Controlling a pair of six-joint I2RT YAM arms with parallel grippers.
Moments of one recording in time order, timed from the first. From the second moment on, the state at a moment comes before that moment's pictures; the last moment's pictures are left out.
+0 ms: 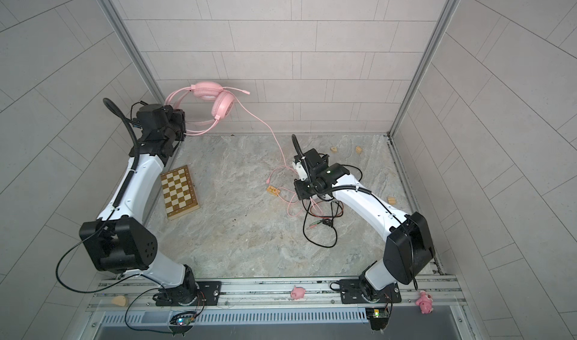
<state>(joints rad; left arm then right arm) 0.10 1.57 1.55 -0.25 -0.07 -1.38 0.58 1.52 1.33 -0.82 -0.11 0.18</state>
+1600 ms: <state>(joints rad) -0.24 1.78 1.67 -0.27 0.79 -0.93 0.44 1.66 2.18 -1.25 -0.25 -0.01</state>
